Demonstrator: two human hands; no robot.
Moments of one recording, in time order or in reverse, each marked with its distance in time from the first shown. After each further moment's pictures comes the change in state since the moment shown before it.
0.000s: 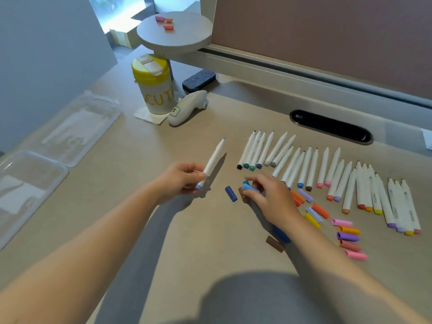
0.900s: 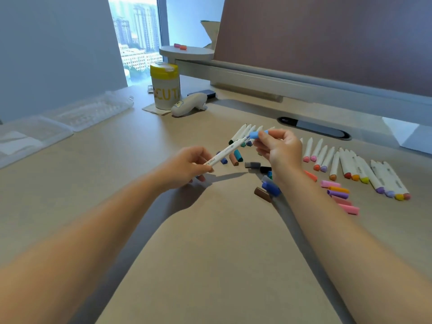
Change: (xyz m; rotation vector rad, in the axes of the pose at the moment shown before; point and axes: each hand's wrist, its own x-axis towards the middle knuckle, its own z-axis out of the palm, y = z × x) left_hand -0.050 -0.070 0.069 0.474 0.241 0.479; right_hand -0.039 0.005 0.007 0.887 0.505 0.098
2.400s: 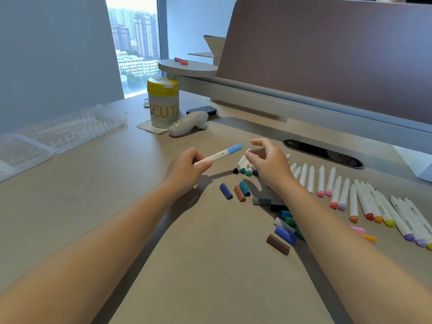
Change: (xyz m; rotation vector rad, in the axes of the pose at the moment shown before) left_hand 0.086 -0.025 -0.013 -0.049 0.352 0.037; right_hand 0.073 0.016 0.029 -0.655 -0.298 -0.273
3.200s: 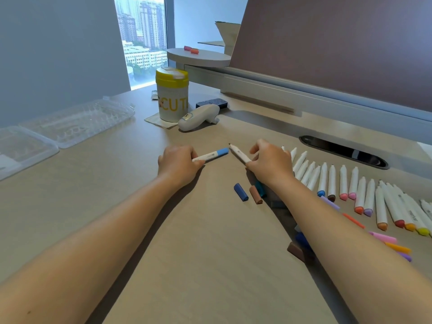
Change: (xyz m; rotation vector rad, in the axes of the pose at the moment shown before) left_hand 0.029 -0.026 -0.017 0.519 0.097 -0.080; right_hand 0.027 0.003 0.033 -0.571 0.005 -0.041
